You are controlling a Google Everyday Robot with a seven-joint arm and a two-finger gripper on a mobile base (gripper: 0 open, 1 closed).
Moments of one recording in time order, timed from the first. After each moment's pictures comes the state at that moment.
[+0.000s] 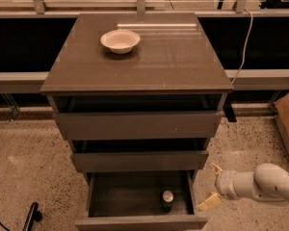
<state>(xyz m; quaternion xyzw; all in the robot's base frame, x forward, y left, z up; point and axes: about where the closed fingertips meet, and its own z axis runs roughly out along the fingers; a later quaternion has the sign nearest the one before) 0.483 -0.233 0.456 -0.48 0.79 0.21 0.33</state>
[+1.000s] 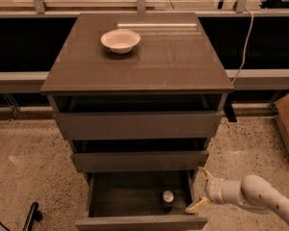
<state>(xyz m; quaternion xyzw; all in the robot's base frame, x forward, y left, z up) 0.503 -0.216 0.375 -0.49 0.76 0.21 0.38</state>
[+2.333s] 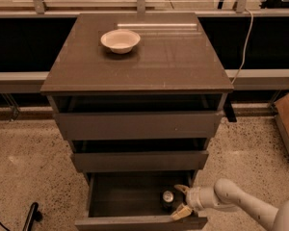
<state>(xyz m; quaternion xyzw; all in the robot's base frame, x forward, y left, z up) 0.500 -0.158 0.235 -0.53 0.73 0.29 0.31</state>
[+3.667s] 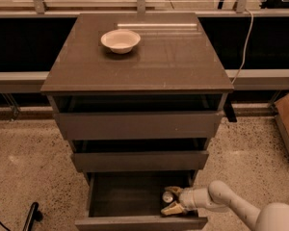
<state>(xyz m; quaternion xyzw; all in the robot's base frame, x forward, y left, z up) 0.513 -0.123 0.206 -0.50 0.71 0.35 0.35</state>
